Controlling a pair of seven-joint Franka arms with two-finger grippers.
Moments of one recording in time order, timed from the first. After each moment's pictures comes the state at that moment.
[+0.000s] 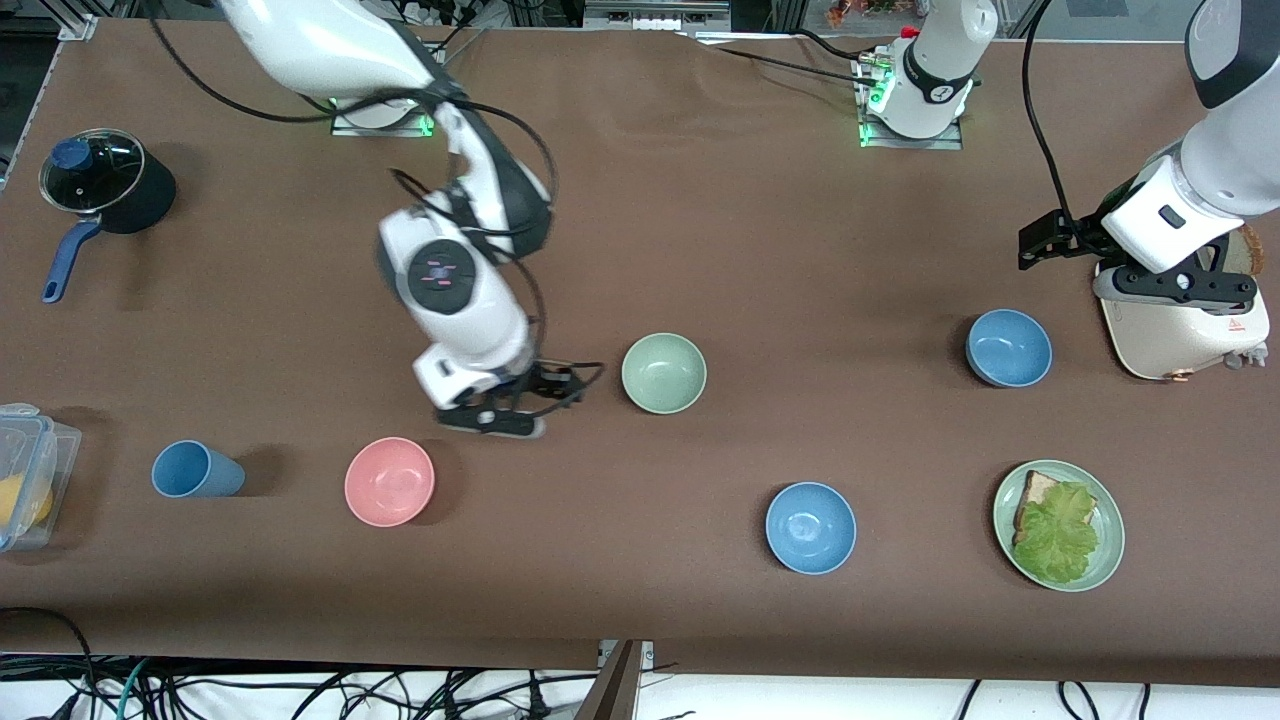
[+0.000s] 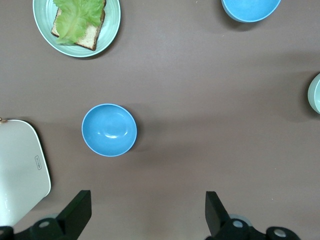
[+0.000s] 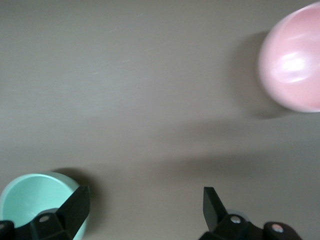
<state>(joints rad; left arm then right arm) -0.01 0.00 -0.05 -1.76 -0.01 1.64 0.00 0.38 0.58 0.10 -1.40 -0.03 2.03 0.60</state>
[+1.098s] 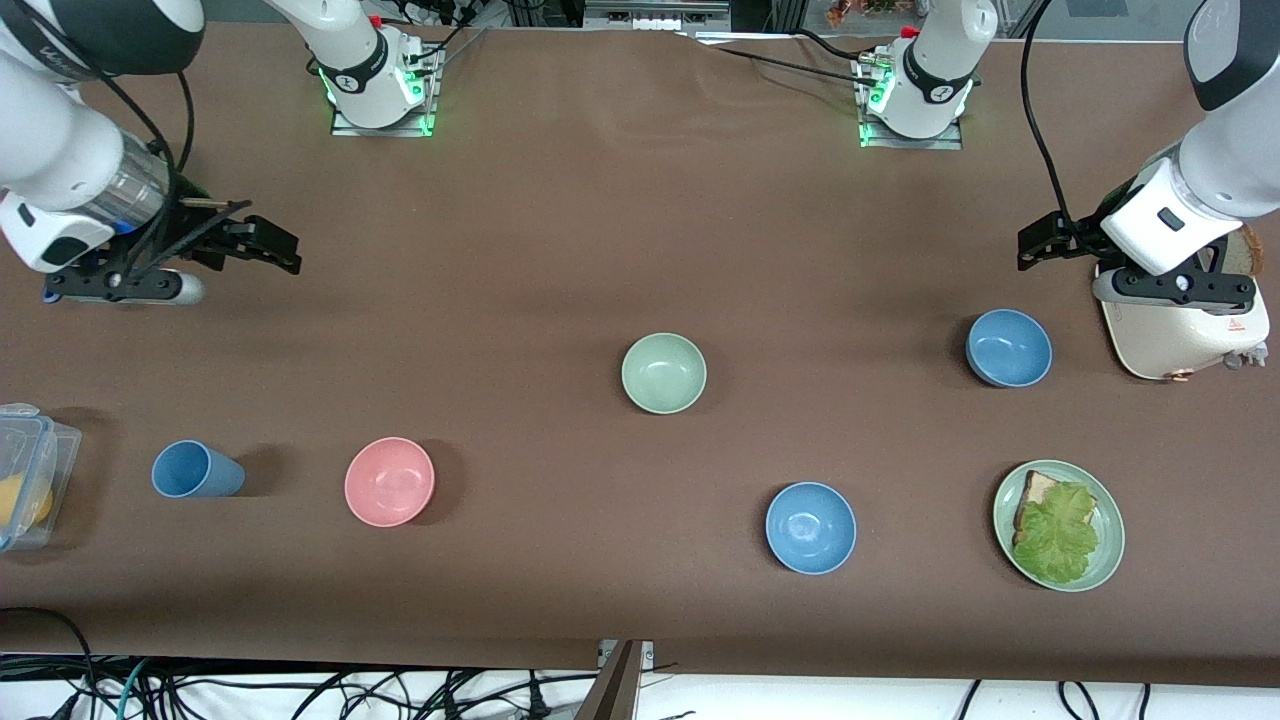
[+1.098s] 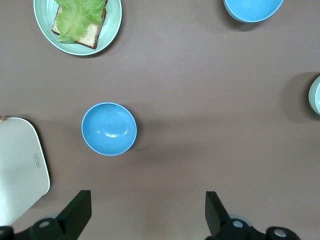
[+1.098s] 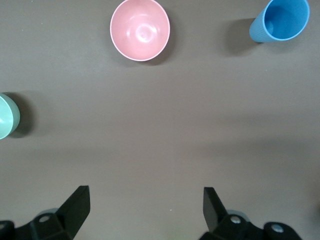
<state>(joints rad) -0.01 0.00 -0.05 -1.75 -0.01 1.64 -0.01 0.11 0.05 0.02 -1.68 0.07 1.66 0.18</state>
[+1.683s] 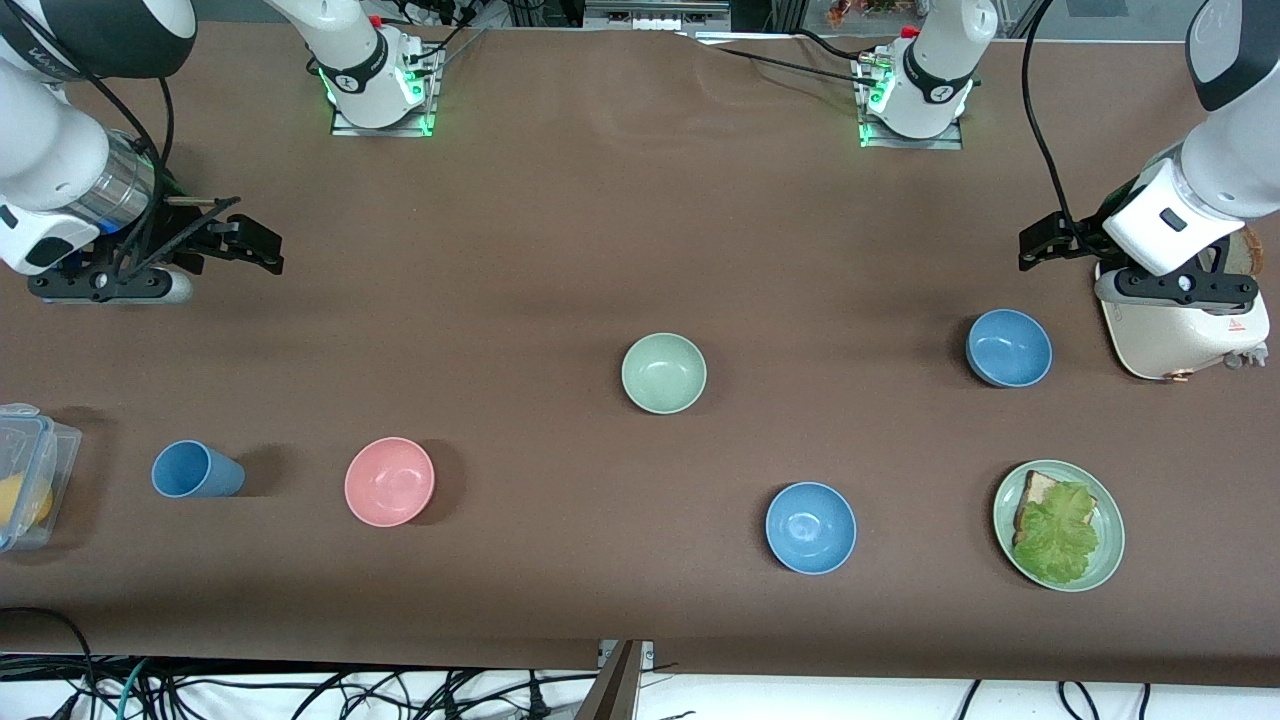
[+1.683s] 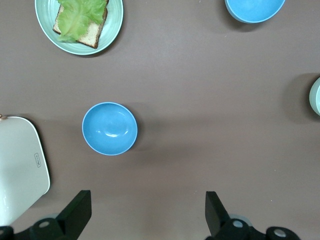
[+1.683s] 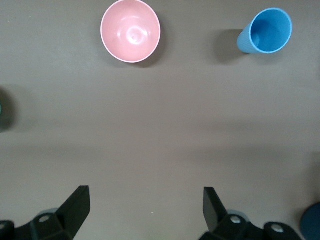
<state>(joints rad) -0.01 0.00 -0.05 -1.75 -0.01 1.64 -0.01 0.11 0.05 0.02 -1.68 0.01 1.66 0.11</state>
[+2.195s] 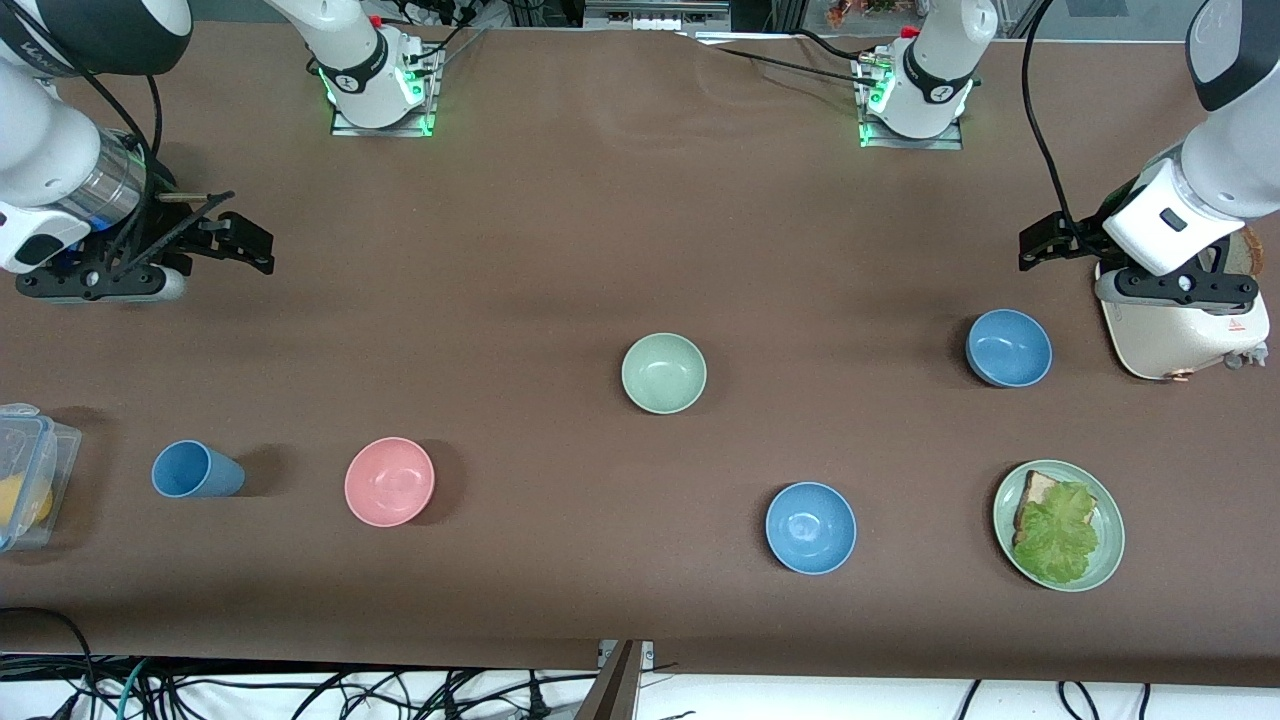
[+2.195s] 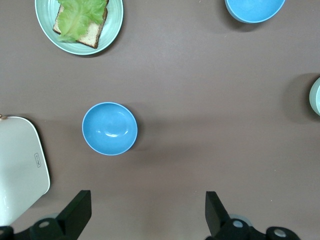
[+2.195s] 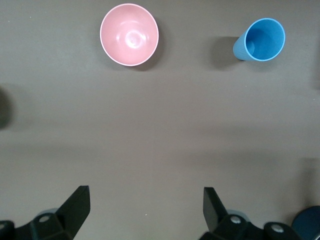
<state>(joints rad) -0.01 0.00 -0.05 -1.75 -0.01 1.64 -0.01 0.11 0.05 0.02 -1.66 0.00 1.66 0.10</state>
